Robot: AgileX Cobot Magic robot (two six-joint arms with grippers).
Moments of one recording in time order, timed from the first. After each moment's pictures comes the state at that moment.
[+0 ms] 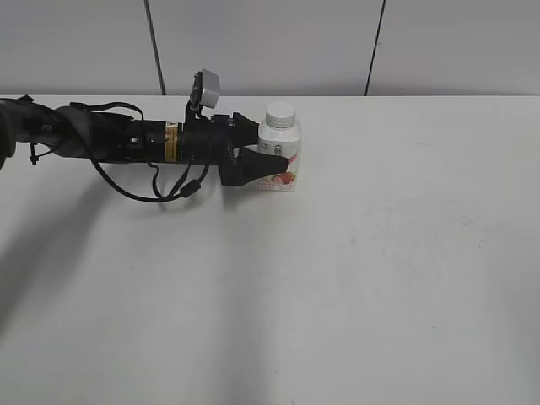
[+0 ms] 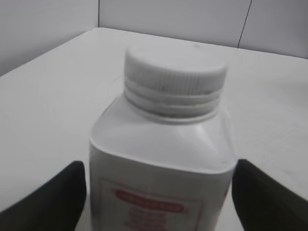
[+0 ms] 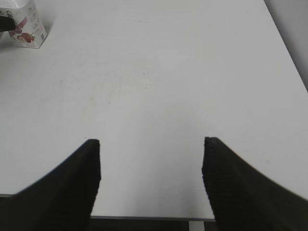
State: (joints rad) left arm -0.21 2.64 -1.85 1.56 -1.21 -1.01; right arm 0.02 -0.01 -0.51 0.07 1.09 -0.14
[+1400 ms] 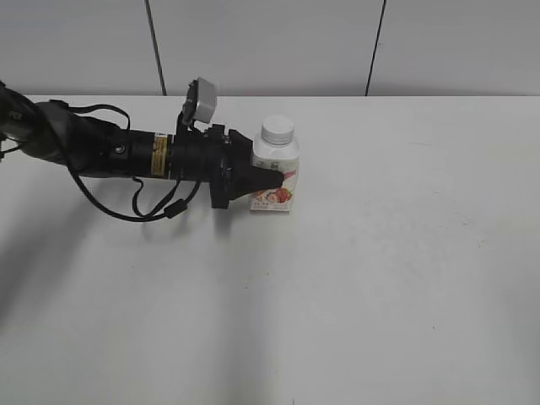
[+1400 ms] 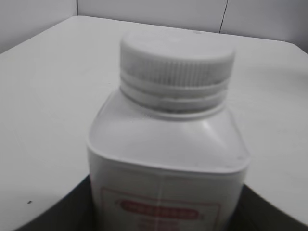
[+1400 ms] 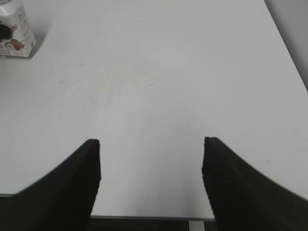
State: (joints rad) left arm -0.24 2.49 -1.59 1.56 -1.18 -0.87; right arm 0.02 -0.01 -0.51 0.07 1.09 -0.14
